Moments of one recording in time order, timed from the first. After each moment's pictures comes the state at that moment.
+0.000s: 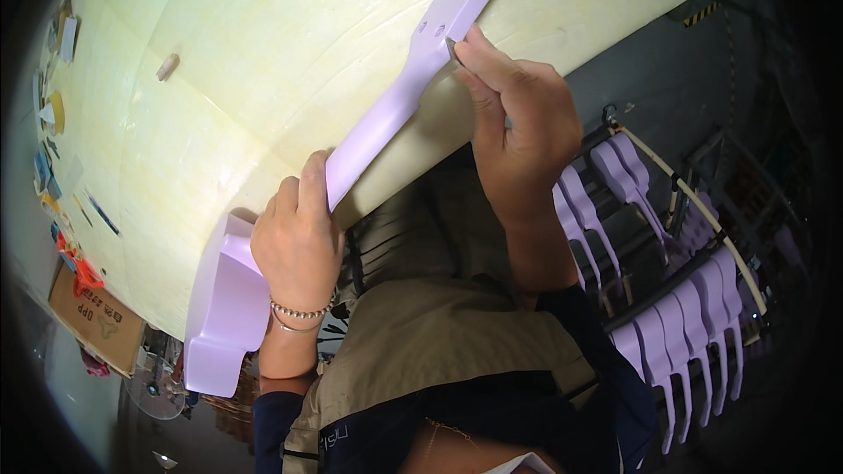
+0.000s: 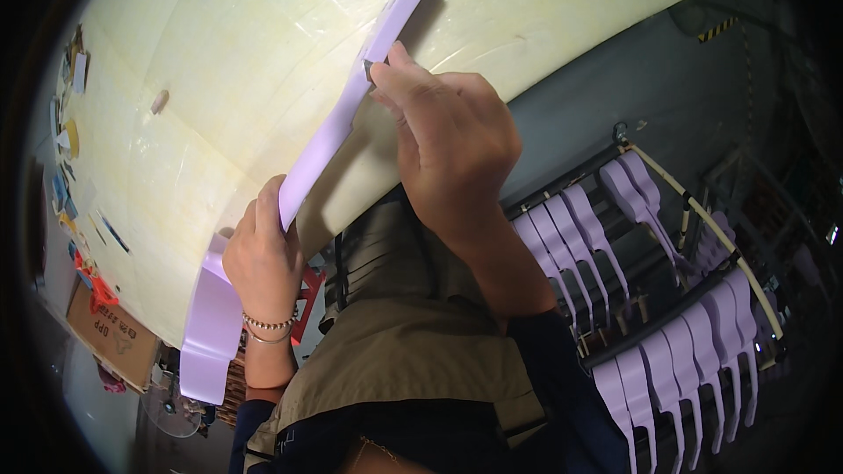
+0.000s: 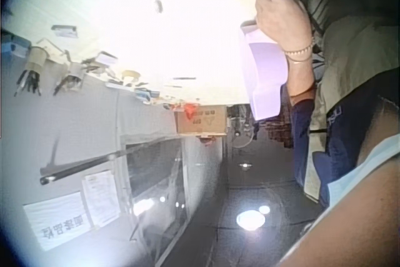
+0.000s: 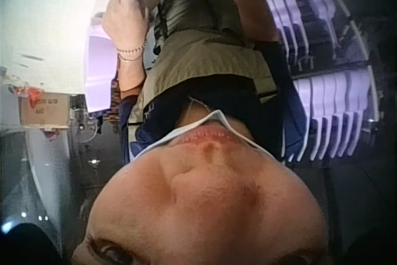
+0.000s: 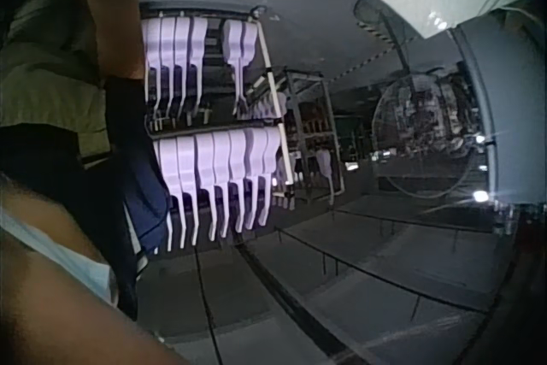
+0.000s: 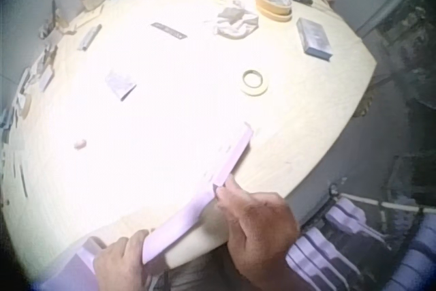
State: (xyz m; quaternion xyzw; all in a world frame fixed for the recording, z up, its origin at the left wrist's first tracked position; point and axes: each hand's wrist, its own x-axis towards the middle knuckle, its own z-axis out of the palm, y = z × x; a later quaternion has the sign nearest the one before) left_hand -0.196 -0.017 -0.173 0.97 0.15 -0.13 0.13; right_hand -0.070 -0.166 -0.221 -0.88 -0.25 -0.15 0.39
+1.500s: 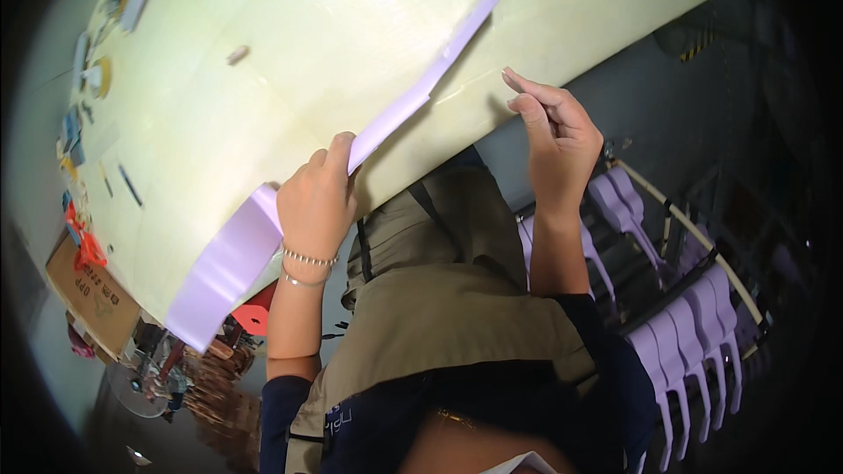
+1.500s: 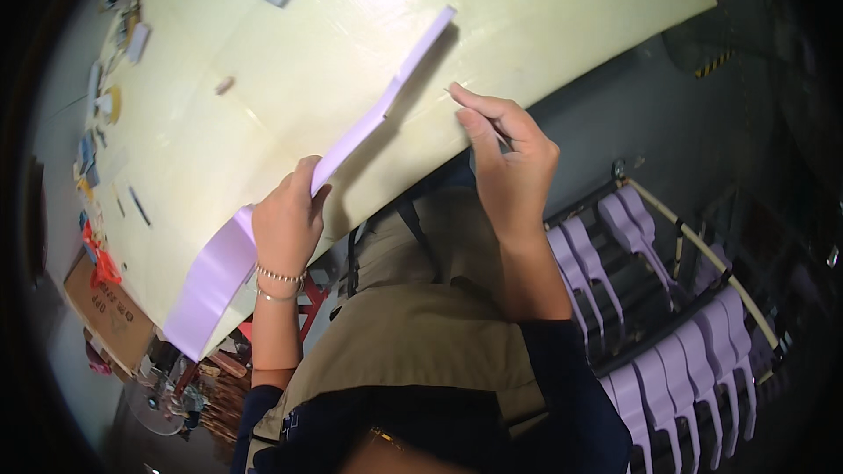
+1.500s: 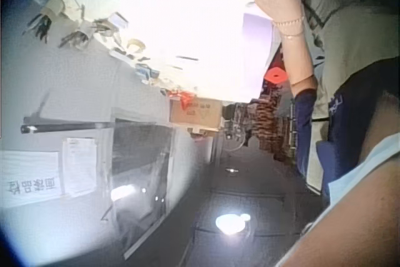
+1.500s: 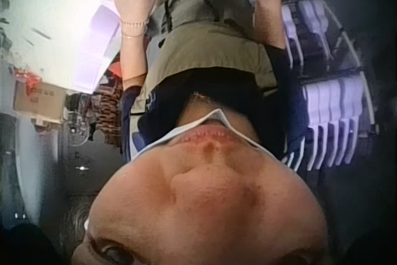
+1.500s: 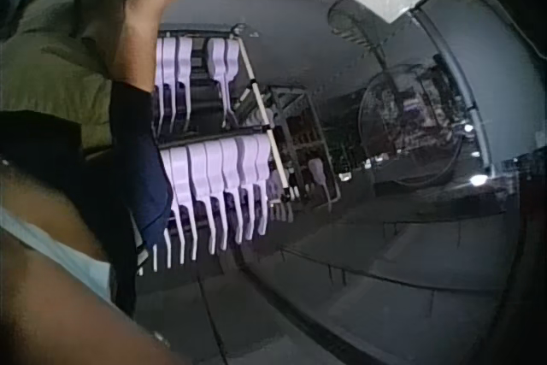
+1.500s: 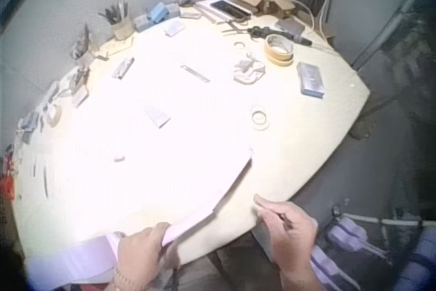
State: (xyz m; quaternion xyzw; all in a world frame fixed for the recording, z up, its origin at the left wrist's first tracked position) left_hand -0.197 -0.004 -0.161 0.96 0.16 -0.15 0.15; right_hand -0.075 -0.194 -0.161 -0.82 -0.03 0.08 0.57
